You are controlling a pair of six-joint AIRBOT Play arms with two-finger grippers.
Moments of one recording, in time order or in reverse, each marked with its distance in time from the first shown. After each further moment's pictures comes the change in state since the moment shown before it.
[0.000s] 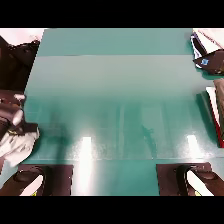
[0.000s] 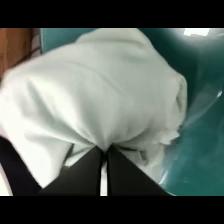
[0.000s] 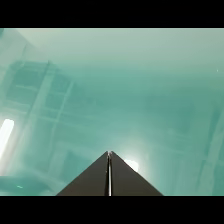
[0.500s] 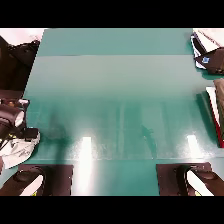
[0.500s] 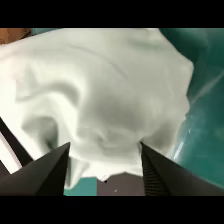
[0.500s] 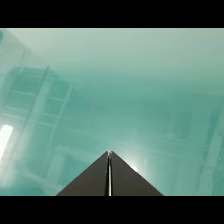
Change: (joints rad) left arm -0.001 0.000 -0.153 0.014 -0.027 0.014; right arm 0.000 -0.001 0.000 -0.007 -0.006 0.003
